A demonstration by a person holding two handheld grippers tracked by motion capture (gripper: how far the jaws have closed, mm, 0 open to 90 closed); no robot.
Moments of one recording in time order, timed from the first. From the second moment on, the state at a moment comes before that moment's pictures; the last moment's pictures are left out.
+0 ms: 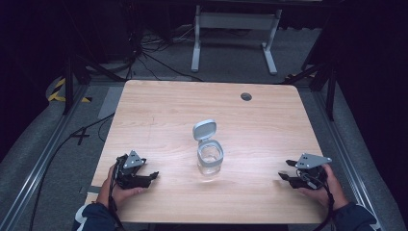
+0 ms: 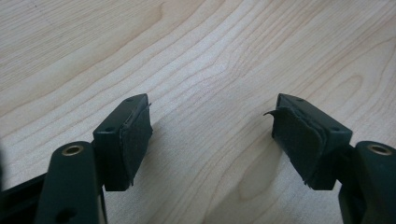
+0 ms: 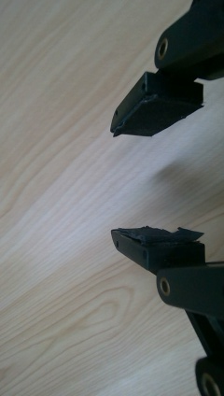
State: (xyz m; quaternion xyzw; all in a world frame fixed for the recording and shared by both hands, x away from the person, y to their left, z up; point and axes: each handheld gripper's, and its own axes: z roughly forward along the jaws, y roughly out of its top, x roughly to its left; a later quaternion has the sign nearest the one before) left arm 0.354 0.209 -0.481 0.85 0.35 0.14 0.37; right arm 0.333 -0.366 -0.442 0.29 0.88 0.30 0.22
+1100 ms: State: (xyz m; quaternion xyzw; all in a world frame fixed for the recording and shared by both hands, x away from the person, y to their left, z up) left arm 0.355 0.210 -0.480 0.85 0.35 0.15 0.37; right arm 0.320 -0.397 -0.467 0.34 0.85 0.37 0.17
